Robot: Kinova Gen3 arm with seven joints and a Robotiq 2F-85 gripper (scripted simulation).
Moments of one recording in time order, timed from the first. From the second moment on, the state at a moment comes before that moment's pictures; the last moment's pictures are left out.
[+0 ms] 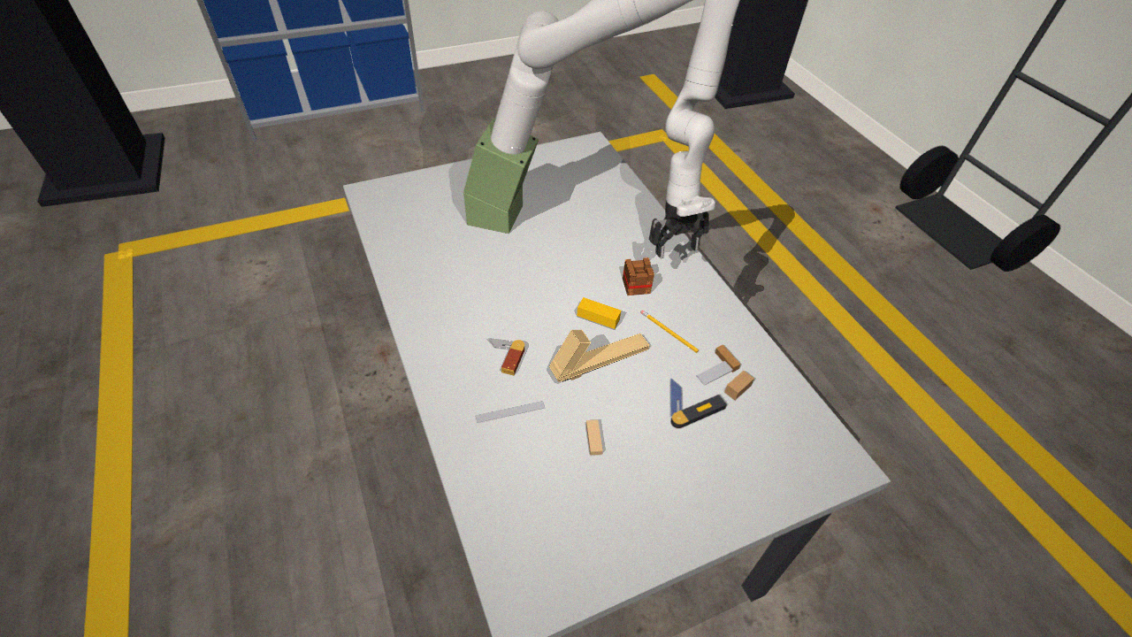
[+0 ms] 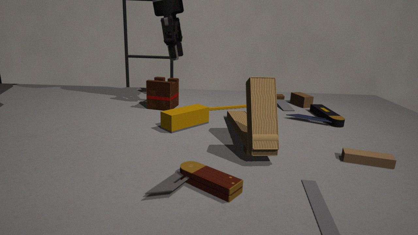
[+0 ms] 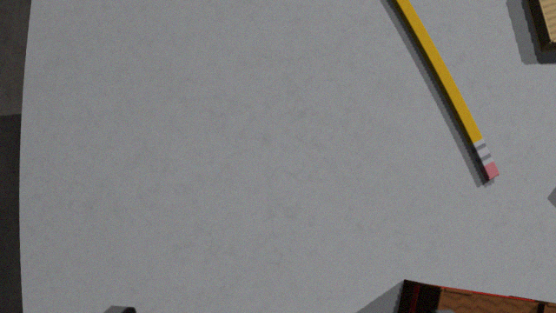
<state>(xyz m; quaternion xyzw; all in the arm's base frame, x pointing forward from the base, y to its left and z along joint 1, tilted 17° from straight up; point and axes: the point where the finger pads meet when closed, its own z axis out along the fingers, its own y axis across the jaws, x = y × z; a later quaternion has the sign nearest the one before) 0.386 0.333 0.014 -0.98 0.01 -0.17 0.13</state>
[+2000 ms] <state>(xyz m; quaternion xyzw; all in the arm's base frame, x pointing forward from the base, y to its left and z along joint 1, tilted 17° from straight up) 0.457 -0.036 0.055 -0.96 0.24 -0.08 0.14</state>
